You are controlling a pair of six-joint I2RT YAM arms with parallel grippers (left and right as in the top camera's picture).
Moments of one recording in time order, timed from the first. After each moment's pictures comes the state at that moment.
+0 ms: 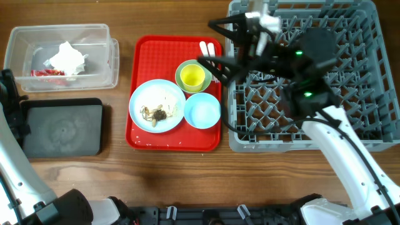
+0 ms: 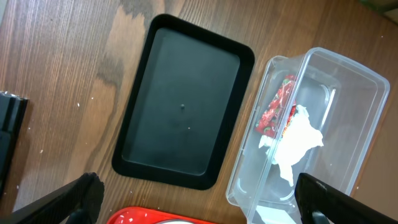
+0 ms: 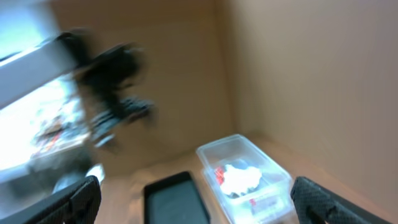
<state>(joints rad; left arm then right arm) 0.53 1.55 1.85 -1.56 -0.26 -1.37 0.36 1.39 1.16 0.37 -0.87 0.37</state>
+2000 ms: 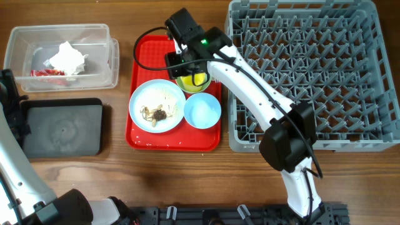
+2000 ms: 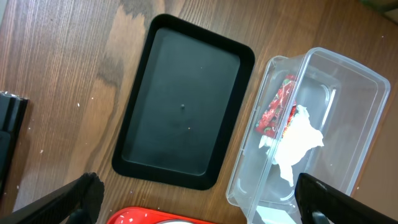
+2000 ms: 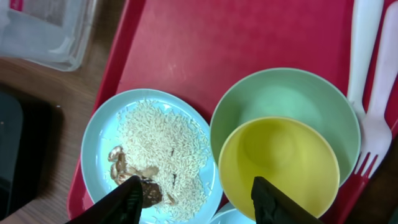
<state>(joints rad) 0.53 1.55 1.85 -1.56 -0.26 -1.37 0.66 2.21 2.10 -1.03 -0.10 0.39</state>
